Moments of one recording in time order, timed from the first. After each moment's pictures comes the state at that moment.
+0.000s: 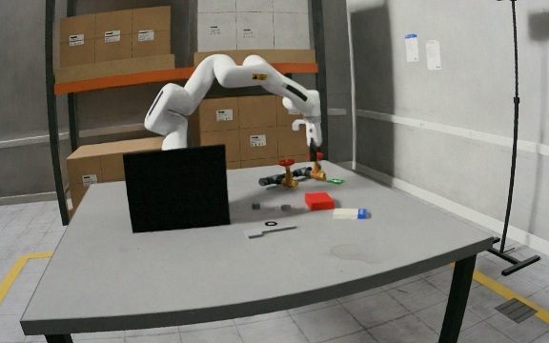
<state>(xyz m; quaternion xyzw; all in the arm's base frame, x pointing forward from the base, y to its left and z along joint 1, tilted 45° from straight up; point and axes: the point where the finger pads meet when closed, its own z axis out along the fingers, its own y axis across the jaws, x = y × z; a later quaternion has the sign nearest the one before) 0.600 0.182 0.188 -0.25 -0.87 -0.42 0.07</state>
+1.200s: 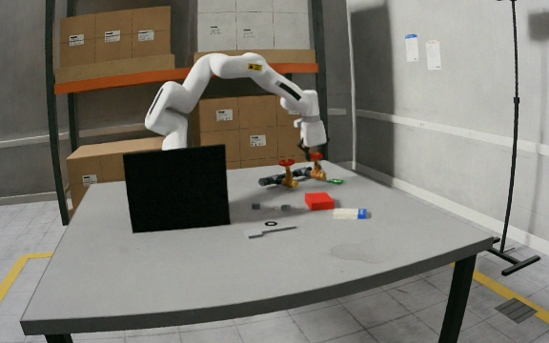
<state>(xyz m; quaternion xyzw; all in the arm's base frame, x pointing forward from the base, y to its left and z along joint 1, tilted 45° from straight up) 0.600 0.183 0.188 -0.61 -0.67 -0.35 0.23</state>
